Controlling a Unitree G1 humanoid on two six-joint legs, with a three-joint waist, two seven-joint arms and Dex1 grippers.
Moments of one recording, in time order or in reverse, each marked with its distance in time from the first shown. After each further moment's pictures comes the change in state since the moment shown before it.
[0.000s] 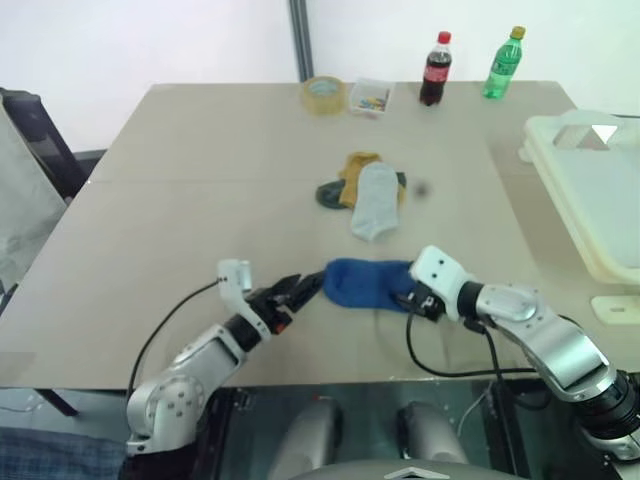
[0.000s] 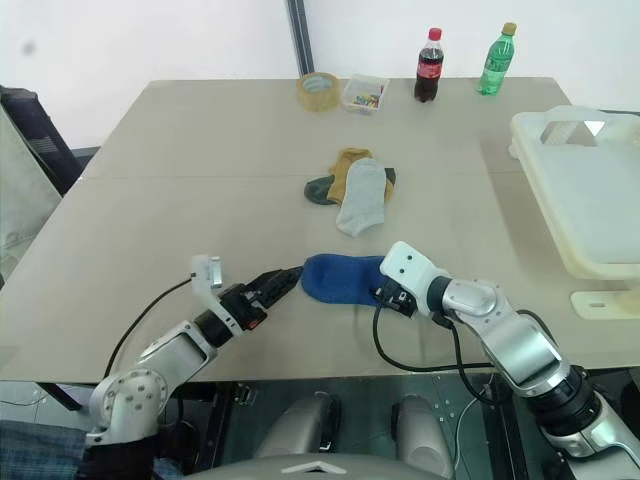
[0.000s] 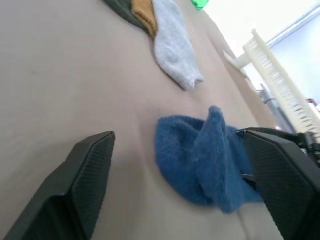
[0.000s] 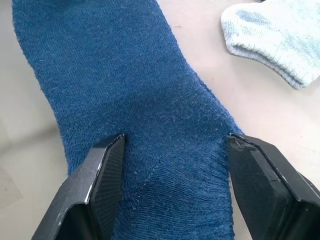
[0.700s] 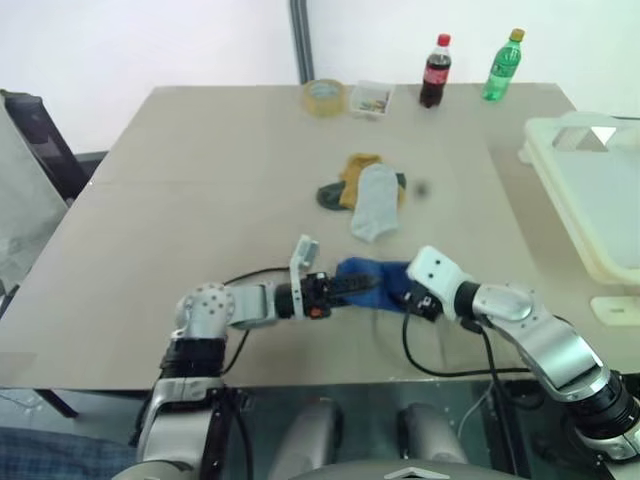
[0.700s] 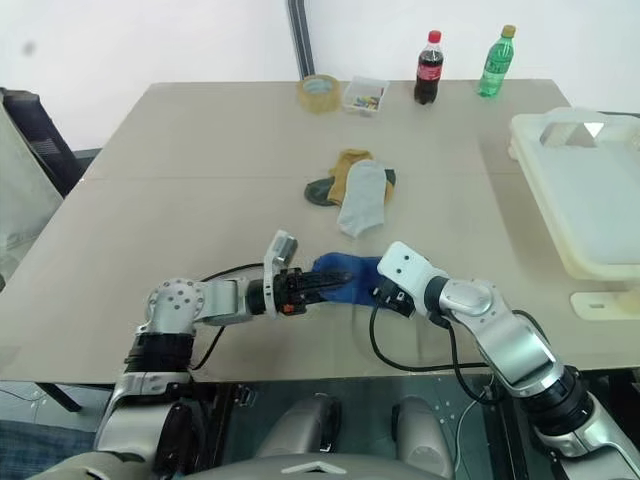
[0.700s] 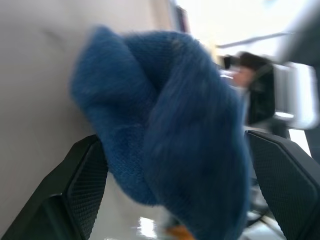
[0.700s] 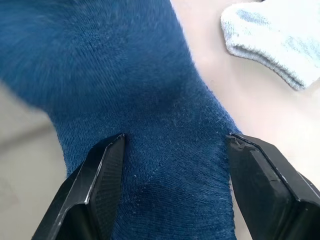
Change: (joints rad) left arm -0.522 -0.008 -0.046 0.546 -0.253 0.659 -0.232; right arm 0.000 0.032 -0.001 -0.011 -0.051 0.035 0.011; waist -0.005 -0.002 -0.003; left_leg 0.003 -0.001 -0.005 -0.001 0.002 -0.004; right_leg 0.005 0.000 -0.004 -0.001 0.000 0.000
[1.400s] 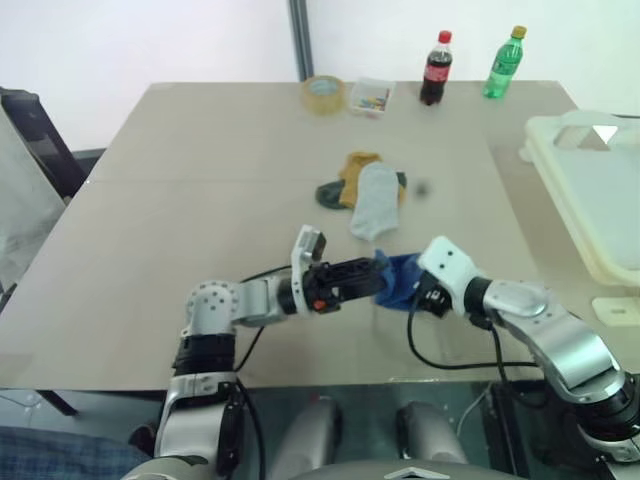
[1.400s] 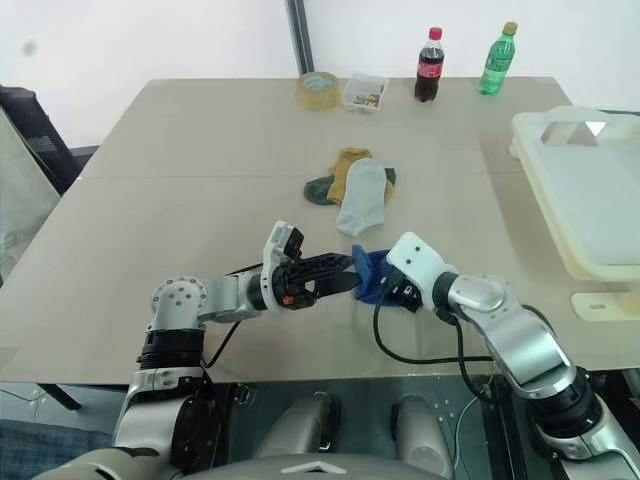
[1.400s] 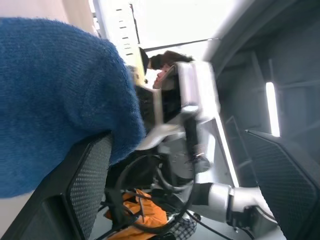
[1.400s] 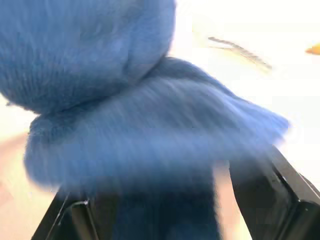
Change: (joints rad) left arm 0.016 -0.073 0.040 -0.016 -0.039 0.008 -0.018; right arm 0.011 0.012 -0.125 -0.143 0.060 0.173 -0.002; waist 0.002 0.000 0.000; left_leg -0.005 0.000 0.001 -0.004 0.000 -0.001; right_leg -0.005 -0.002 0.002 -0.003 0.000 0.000
